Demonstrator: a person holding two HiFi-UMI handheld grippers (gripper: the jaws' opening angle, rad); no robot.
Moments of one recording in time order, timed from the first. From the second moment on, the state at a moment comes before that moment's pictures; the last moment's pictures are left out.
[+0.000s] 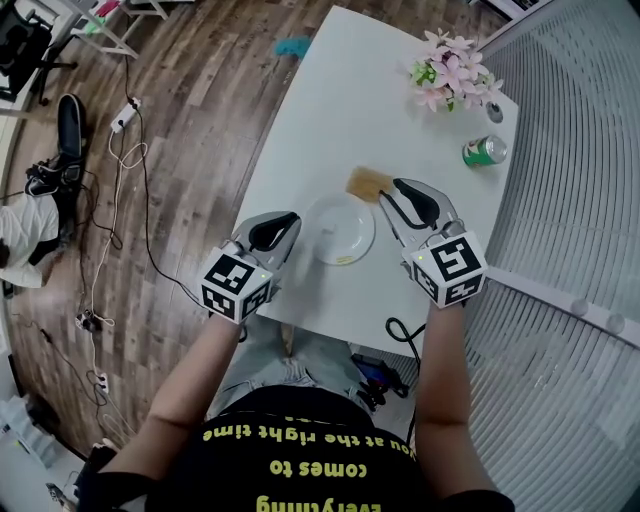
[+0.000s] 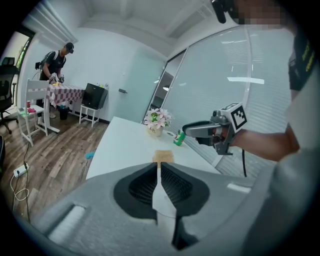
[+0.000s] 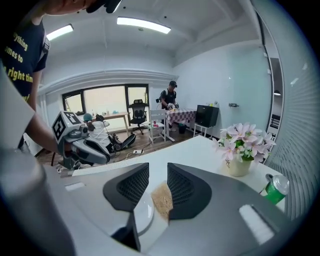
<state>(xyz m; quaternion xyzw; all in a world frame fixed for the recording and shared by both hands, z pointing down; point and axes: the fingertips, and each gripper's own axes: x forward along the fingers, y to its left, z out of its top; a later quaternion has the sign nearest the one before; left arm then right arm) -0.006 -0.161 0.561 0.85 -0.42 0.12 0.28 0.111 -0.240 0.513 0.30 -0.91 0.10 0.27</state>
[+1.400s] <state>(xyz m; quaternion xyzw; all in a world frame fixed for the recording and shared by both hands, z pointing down) 0.025 -0.150 0.665 0.78 -0.40 0.24 0.42 0.102 -0.268 0.641 0.19 -0.88 0.08 0.43</state>
